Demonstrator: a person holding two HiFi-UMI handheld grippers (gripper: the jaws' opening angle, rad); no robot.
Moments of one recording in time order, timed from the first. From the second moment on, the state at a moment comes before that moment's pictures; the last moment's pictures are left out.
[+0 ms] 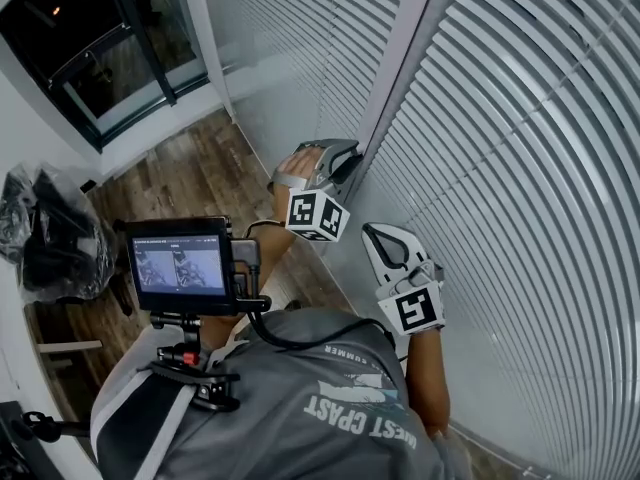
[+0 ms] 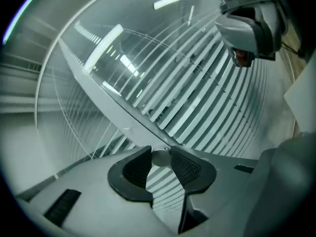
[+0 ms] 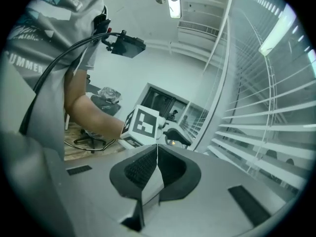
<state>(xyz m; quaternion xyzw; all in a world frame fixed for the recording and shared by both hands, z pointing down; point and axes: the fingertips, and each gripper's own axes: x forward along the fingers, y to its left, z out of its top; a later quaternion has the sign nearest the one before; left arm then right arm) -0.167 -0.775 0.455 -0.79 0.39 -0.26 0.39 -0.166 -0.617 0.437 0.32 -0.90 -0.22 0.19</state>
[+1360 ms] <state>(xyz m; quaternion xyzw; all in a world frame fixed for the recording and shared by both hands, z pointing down) -0.159 -0.780 0.447 -0.94 0.34 -0.02 0.04 -0.160 -0.673 0.349 0.39 -0.91 -0.12 0.07</state>
